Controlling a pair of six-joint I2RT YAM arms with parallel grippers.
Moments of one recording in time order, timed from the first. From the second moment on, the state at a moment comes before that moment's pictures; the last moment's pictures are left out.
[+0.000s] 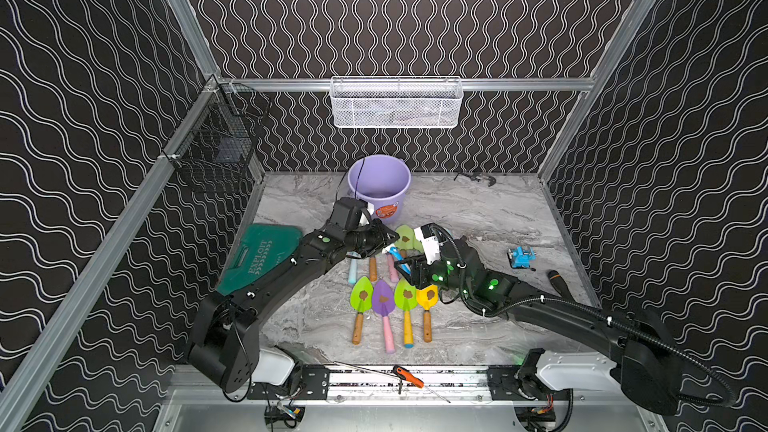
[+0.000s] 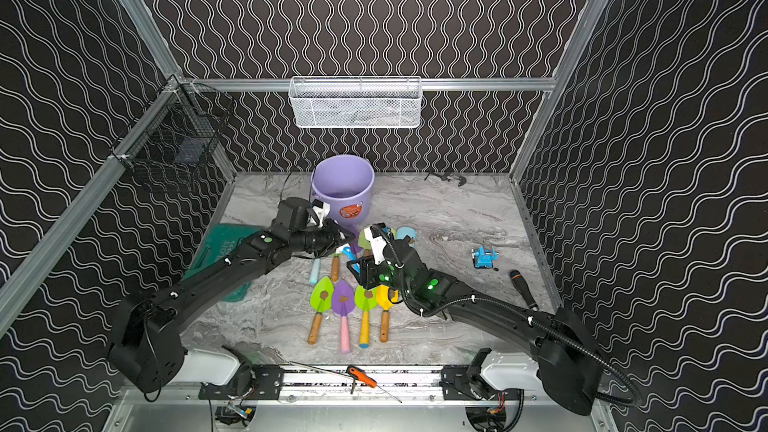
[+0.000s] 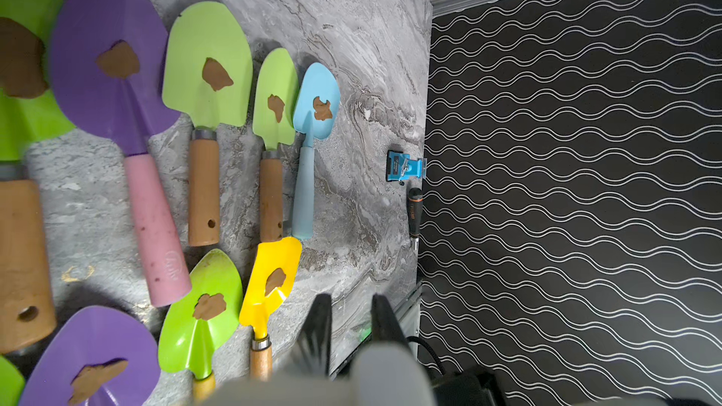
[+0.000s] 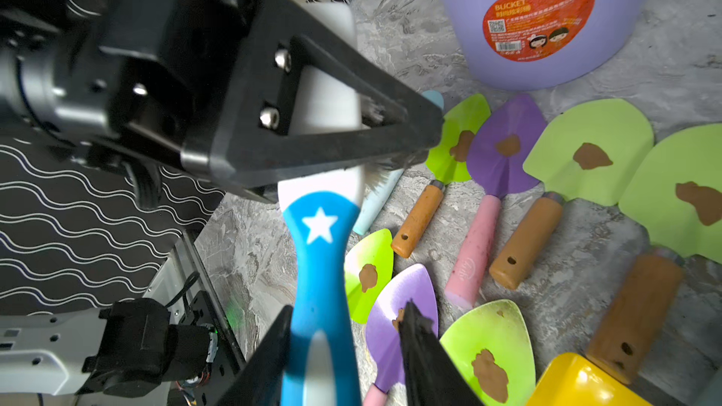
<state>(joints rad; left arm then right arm) -0.52 1.41 1.01 -0.22 0.46 -1.01 0.90 1.25 0.76 0.07 -0.07 0.58</state>
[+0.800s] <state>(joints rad) -0.52 1.41 0.98 -0.16 0.46 -1.07 0.92 1.28 0.75 0.18 -0.03 0.60</state>
